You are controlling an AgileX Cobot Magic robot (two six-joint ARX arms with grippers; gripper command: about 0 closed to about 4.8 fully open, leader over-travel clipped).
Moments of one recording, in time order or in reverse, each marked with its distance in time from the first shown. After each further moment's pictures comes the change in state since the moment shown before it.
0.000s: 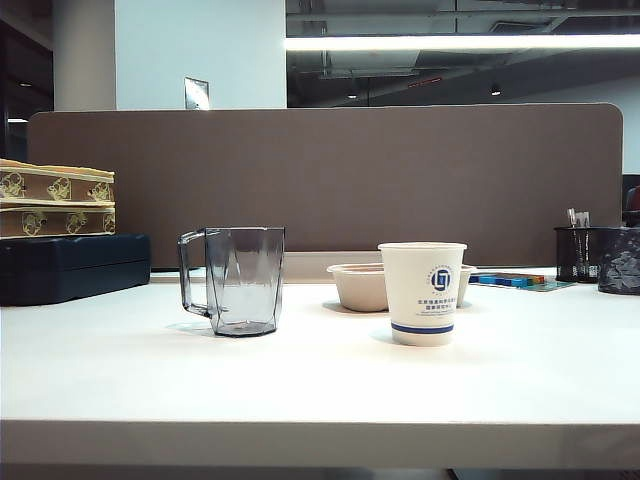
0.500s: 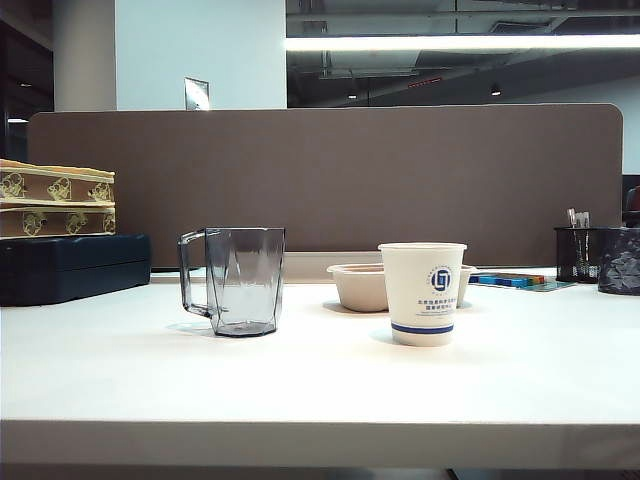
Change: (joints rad) left arm 0.000 0.000 0.000 -0.011 0.000 -0.011; right arm 0.000 0.000 -0.022 0.029 0.018 0.000
